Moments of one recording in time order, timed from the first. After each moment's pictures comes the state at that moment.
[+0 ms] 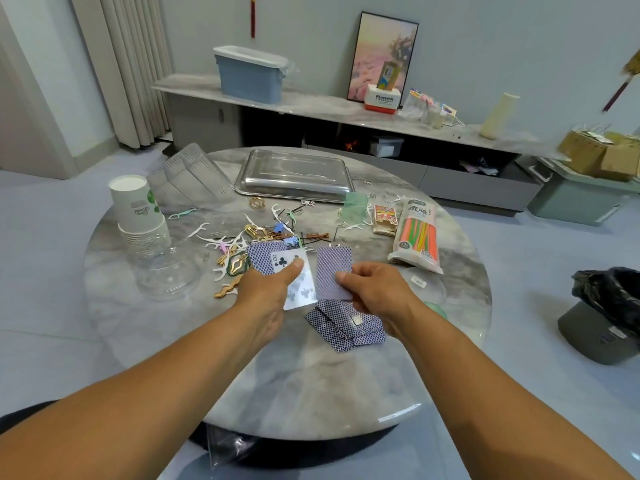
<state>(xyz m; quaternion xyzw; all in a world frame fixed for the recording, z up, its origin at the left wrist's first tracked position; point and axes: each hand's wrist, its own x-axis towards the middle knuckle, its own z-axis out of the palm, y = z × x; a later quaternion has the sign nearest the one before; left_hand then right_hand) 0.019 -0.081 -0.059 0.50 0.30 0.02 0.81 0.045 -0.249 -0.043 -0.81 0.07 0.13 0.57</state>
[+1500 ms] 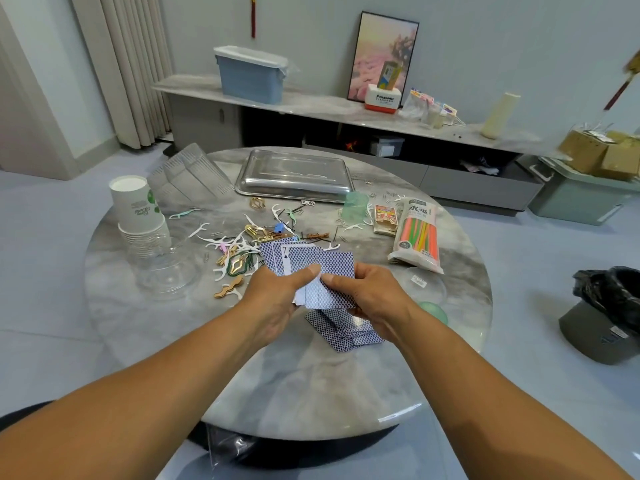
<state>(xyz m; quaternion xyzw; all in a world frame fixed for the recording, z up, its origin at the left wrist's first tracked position) 0.012 -0.086 -0.053 0.51 0.19 -0.04 0.84 0.033 -0.241 -0.036 -0.72 0.05 0.19 0.66</state>
